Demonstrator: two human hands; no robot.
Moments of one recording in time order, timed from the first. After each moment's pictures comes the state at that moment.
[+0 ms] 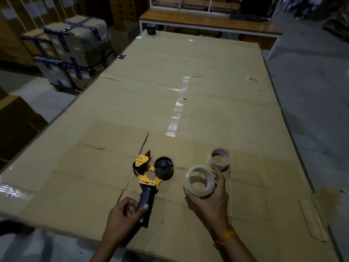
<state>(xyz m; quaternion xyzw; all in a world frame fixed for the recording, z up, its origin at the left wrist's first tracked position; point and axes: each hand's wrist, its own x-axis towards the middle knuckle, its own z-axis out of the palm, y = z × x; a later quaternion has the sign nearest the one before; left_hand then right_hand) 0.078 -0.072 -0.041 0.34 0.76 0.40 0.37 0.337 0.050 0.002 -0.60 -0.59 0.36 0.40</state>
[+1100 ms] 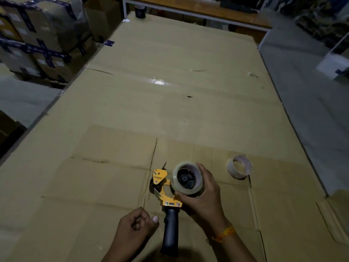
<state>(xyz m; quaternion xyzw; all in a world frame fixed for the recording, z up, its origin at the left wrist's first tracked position) -0.003 -0.034 -0.056 0.36 0.63 0.48 0.50 0.208 0.091 0.003 -0.56 -0.66 0.36 0.35</state>
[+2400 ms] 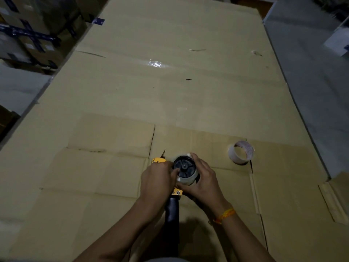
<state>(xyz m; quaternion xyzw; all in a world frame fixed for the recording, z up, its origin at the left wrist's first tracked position) 0.046 0.084 0.001 0.61 0.76 0.14 0.14 0.217 0.105 -0.024 -0.57 -0.70 0.36 0.23</state>
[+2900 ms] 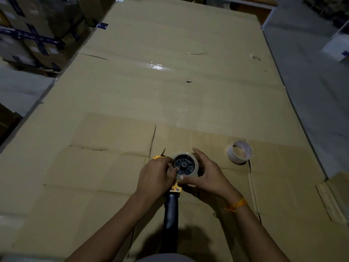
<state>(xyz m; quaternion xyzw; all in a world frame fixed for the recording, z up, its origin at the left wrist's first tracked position) 0.033 0.079 -0.004 0.63 0.71 0.25 0.18 0.235 0.128 0.002 -0.56 -0.67 0.46 0.15</state>
